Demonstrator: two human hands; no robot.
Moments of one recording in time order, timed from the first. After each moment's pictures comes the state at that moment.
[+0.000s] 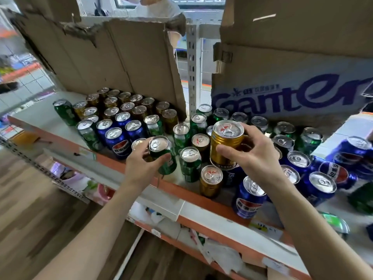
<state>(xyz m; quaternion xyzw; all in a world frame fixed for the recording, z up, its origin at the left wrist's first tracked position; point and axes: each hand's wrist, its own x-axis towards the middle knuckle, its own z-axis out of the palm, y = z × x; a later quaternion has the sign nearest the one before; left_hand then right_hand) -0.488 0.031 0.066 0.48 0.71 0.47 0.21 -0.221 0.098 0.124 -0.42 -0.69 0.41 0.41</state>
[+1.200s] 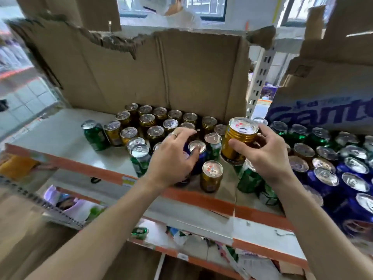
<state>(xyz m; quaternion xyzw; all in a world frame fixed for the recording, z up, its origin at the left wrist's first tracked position) -0.697 0.069 0.114 0.72 0.59 0.35 0.09 -0.472 0.099 0.131 -0.50 -0.64 0.34 0.47</state>
